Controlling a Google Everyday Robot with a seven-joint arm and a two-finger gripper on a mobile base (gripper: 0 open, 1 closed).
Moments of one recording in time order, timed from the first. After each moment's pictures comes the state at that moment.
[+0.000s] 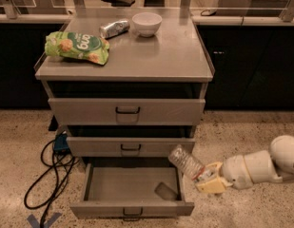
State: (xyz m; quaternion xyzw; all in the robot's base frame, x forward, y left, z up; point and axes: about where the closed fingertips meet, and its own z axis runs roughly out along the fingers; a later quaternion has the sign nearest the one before) arm 0.432 -0.186 0.592 -0.44 0.78 0.37 0.25
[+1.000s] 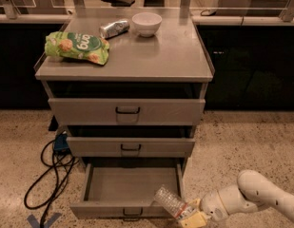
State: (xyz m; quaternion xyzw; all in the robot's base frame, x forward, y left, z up) arm 0.364 -0.142 0.437 -0.42 0.77 0.45 0.15
